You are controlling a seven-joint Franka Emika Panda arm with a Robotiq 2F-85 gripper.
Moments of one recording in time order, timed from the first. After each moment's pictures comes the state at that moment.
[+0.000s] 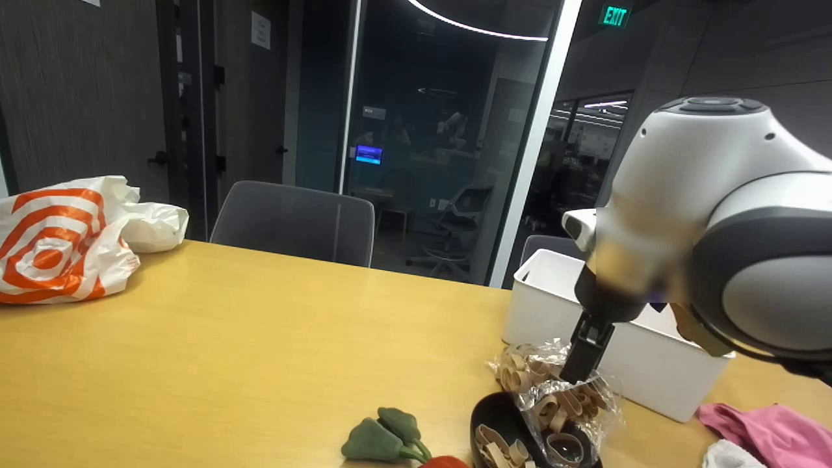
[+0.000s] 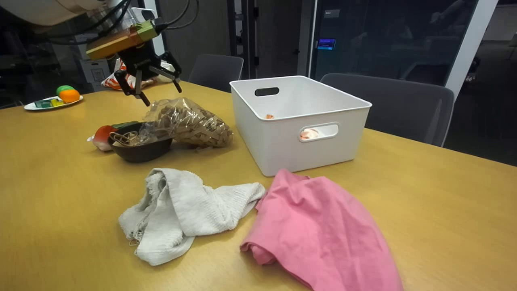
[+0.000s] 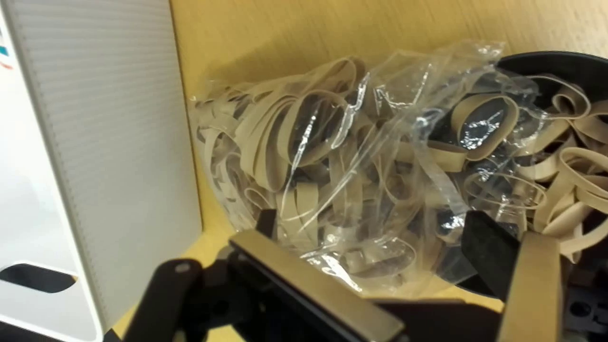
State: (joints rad) arm 0.25 -0.17 0.27 -2.39 -0.39 2.41 -0.15
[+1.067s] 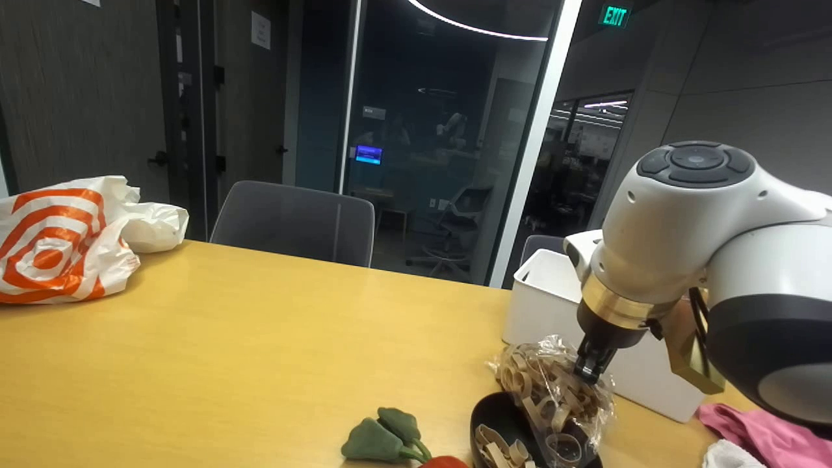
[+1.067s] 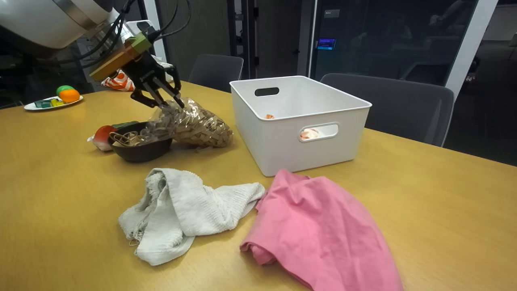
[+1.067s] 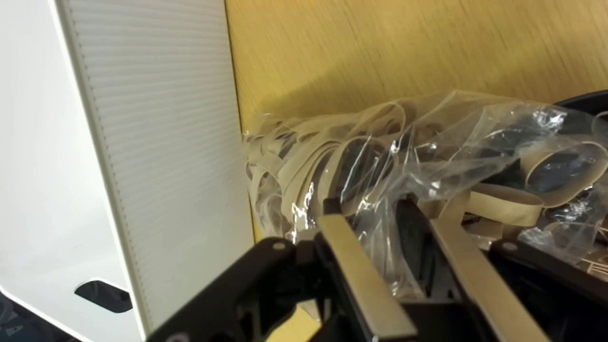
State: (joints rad) arm 0.24 -0.14 0.28 -2.44 -0.72 2.42 0.17
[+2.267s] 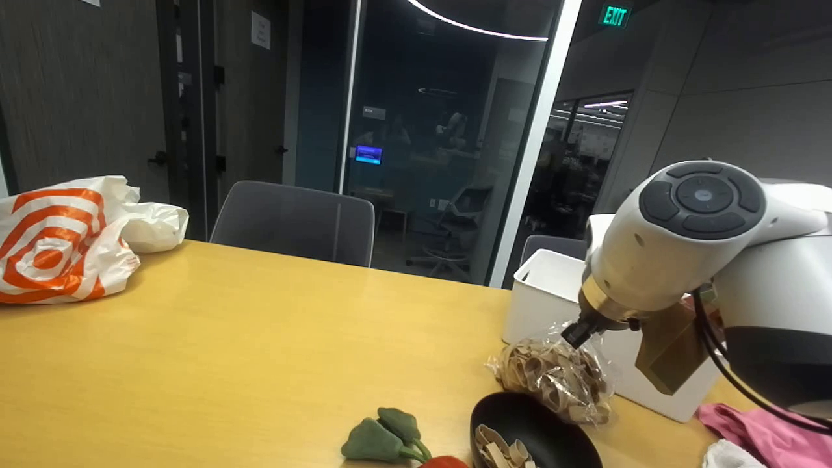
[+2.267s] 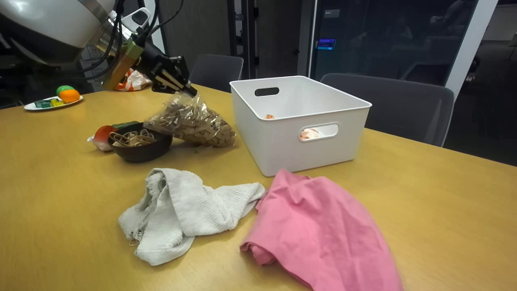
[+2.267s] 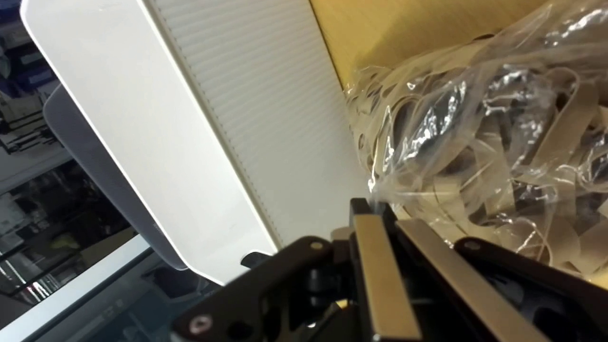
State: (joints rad) arm 0.22 -0.13 0.28 -2.41 -1.14 2.42 0.79
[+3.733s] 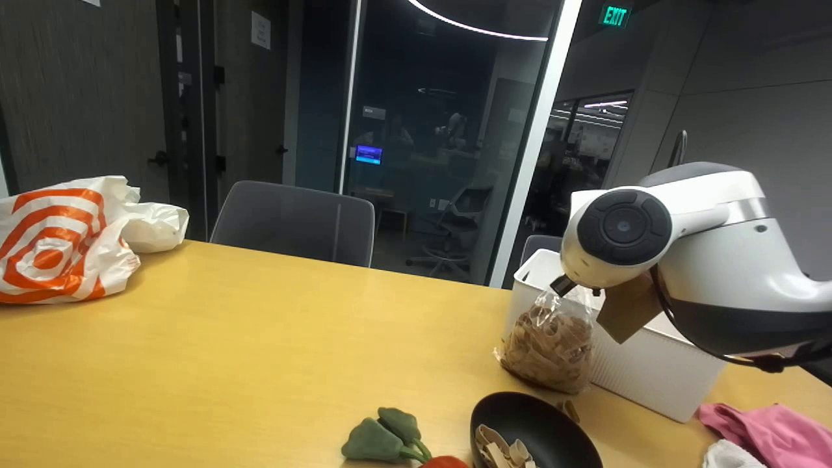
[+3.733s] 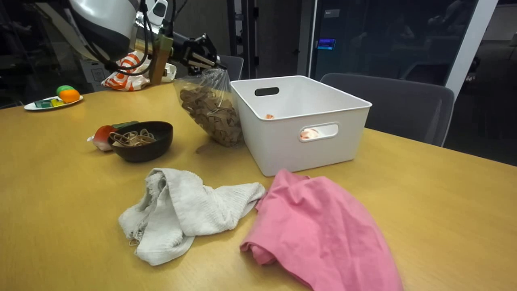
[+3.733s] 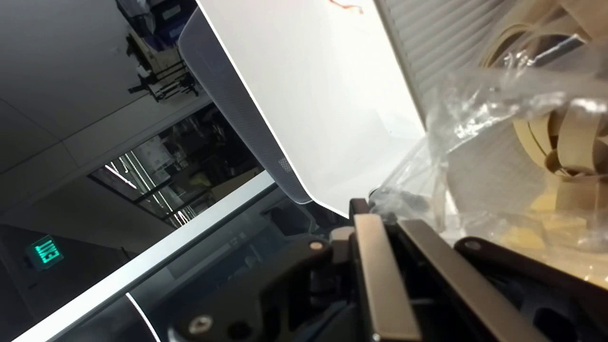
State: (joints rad) arm 0.22 0.04 0.25 -2.21 -1.56 2.24 1.07
